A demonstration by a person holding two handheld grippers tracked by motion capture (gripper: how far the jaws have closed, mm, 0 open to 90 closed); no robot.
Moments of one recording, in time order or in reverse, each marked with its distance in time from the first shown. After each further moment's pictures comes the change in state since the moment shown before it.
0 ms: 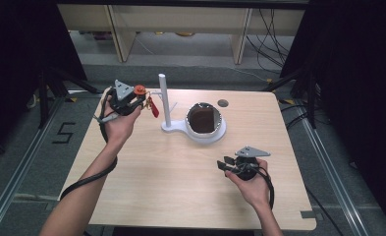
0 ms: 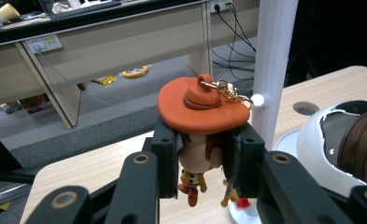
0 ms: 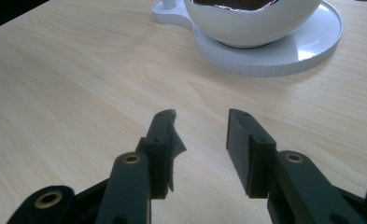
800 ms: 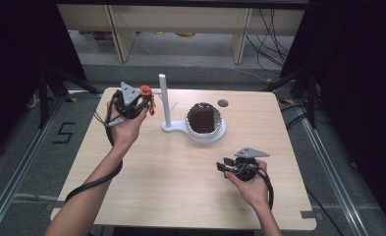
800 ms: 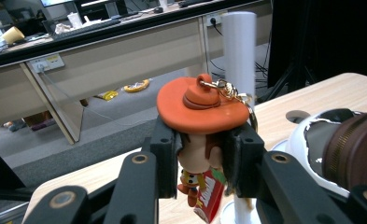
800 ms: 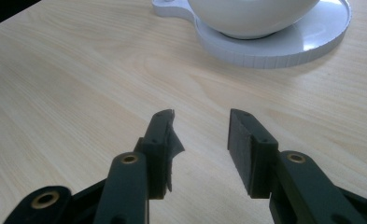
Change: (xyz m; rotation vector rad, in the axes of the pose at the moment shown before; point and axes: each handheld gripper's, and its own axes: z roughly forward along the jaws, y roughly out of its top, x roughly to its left) left arm -0.023 -0.002 -0.004 -0.054 0.000 0.065; right arm -0.001 -0.004 0.004 0.010 0.011 0.011
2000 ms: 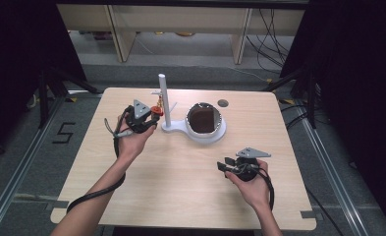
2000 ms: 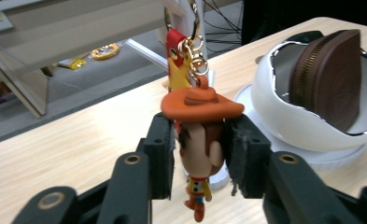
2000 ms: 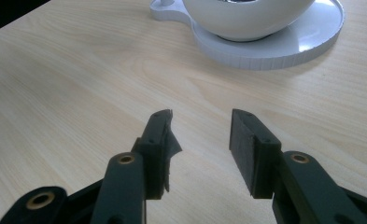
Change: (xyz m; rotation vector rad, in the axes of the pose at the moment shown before) left arm -0.019 -0.047 0.012 0.154 -0.131 0.016; right arm -0.001 0.000 -0.002 -0.013 -0.003 0.014
